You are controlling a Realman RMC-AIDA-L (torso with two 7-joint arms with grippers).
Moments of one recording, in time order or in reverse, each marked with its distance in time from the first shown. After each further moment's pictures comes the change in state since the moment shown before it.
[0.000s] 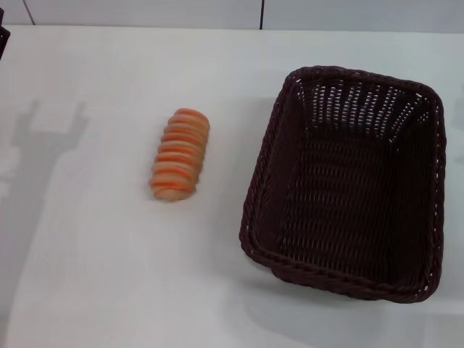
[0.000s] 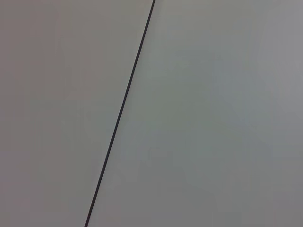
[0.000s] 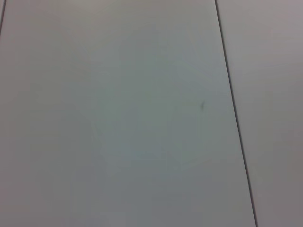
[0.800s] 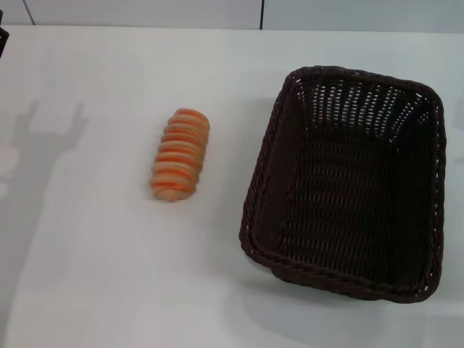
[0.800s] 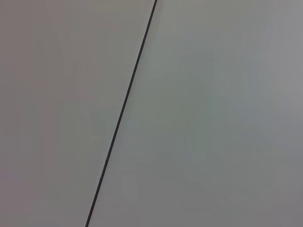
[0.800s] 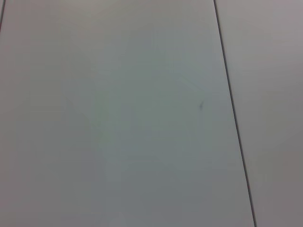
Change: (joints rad) left arm 0.003 0.000 0.000 0.000 0.000 0.001 -0.006; right arm -0.007 0.000 0.000 -0.006 -0.002 0.000 0.000
